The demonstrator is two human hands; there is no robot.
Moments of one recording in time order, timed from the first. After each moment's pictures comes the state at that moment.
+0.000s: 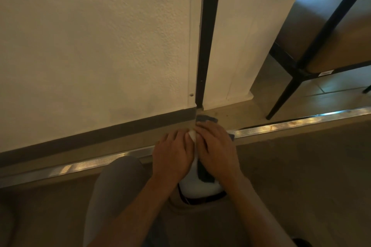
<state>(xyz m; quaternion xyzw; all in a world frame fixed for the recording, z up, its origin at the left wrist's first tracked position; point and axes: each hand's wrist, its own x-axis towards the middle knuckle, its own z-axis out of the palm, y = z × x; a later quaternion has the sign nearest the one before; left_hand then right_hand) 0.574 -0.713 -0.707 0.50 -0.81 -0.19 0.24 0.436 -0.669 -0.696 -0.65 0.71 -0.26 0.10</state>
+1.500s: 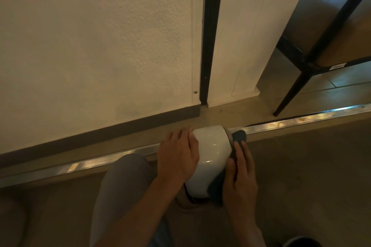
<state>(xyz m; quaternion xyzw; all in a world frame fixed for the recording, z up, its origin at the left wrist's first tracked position) 0.569 -0.711 -0.703 0.54 -0.80 -0.16 0.21 0.454 -0.596 -0.729 -0.38 0.79 -0.45 0.14</state>
